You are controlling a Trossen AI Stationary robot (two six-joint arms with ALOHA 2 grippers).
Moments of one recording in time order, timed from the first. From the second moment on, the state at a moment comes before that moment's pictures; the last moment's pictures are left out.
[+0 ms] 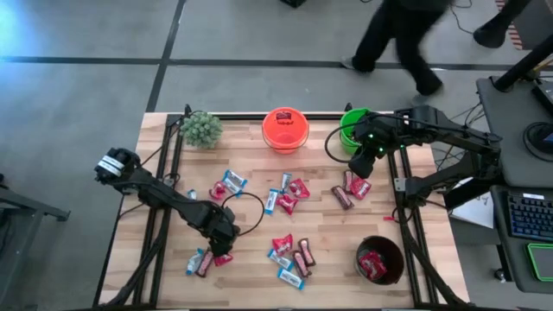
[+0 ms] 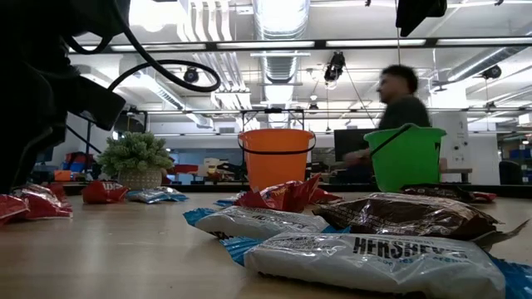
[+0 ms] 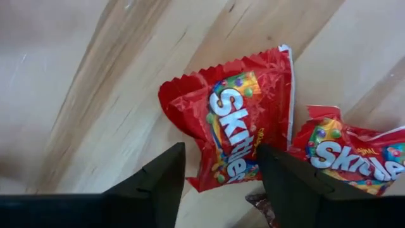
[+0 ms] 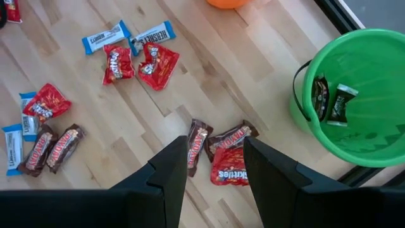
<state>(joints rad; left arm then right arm) -0.46 1.61 0.86 -0.80 0.07 -1.06 -0.15 1.29 1.62 -1.48 0.09 0.45</state>
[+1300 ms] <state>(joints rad) -0.46 1.56 1.22 -1.23 -0.14 -0.90 -0.15 1.29 1.62 -1.42 -0.02 0.40</state>
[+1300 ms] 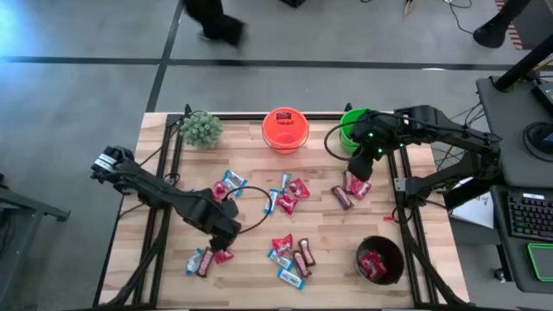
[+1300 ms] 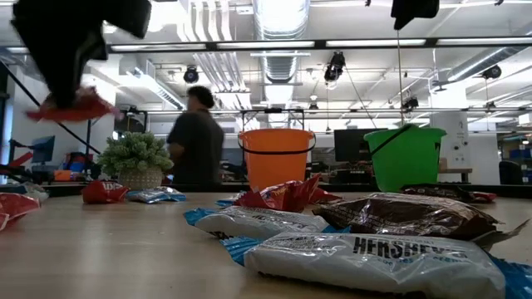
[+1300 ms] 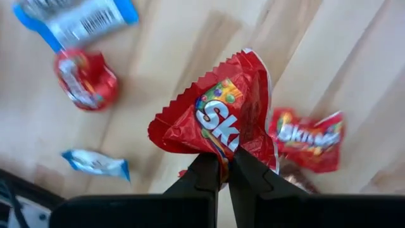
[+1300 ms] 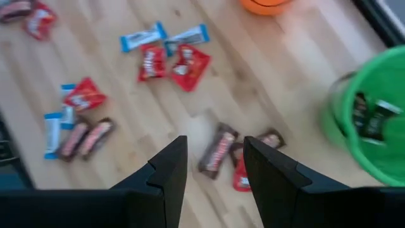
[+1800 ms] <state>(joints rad) -0.45 1.52 1.51 -1.23 -0.34 -0.83 -0.15 1.38 1.62 -1.35 -0.12 0.30</state>
